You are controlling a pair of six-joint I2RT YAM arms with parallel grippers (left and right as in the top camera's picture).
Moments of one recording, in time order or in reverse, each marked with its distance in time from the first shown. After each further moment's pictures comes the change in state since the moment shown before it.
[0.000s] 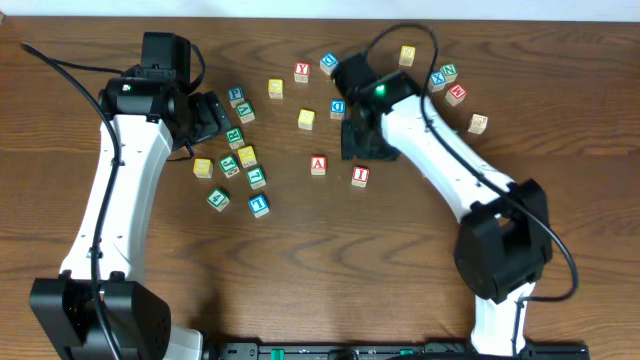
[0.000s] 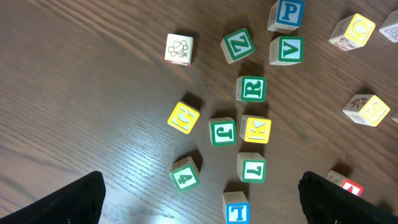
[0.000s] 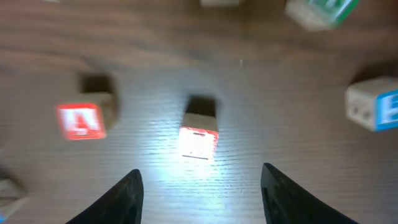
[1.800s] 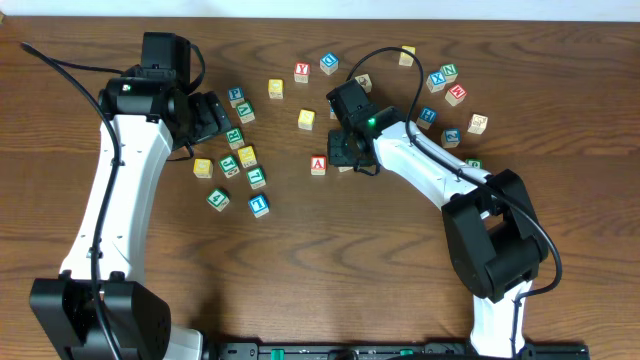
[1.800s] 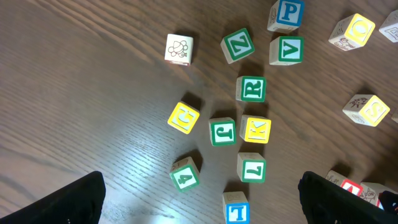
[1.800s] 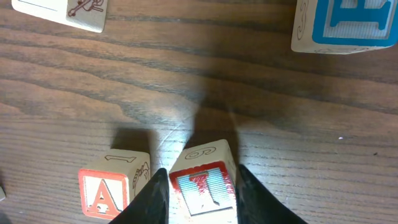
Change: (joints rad) left arm 0.000 0.000 0.000 0.000 0.000 0.000; right arm 0.016 0.007 -0.223 0.468 -0.064 -0.051
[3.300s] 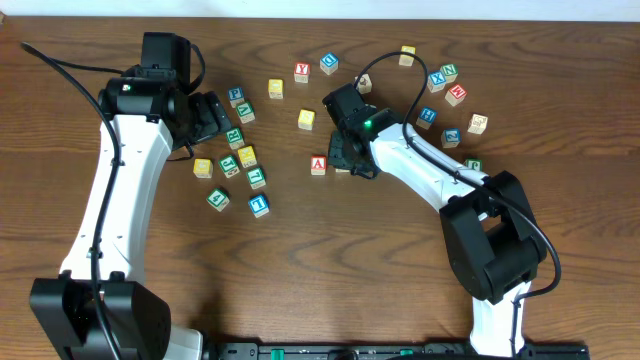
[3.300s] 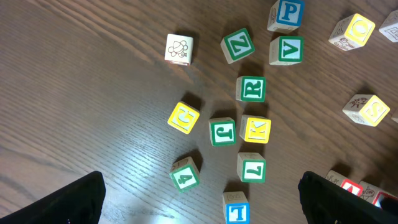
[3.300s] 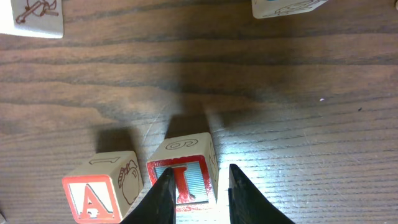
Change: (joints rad) left arm 0.000 0.000 0.000 0.000 0.000 0.000; right arm 0.018 -0.002 0.000 -0.049 0.060 0.190
